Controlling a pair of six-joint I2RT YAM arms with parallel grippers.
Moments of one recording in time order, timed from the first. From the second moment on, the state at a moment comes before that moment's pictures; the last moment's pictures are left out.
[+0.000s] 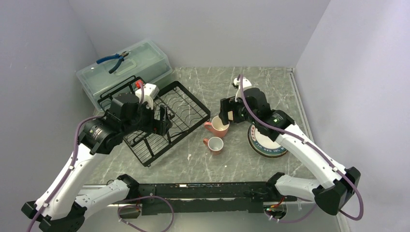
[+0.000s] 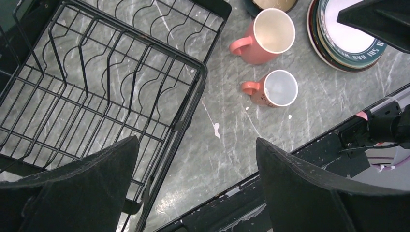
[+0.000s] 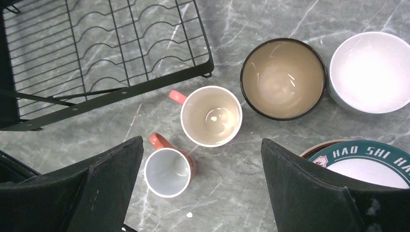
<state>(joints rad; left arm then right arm) -0.58 0.92 1.28 -0.93 0.01 -0.28 0.65 1.11 1.13 -0.57 0.10 0.25</state>
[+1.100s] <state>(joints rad) -0.58 0.88 1.21 -0.91 -0.01 -0.17 0.62 1.50 1.13 -0.60 0.18 0.32</state>
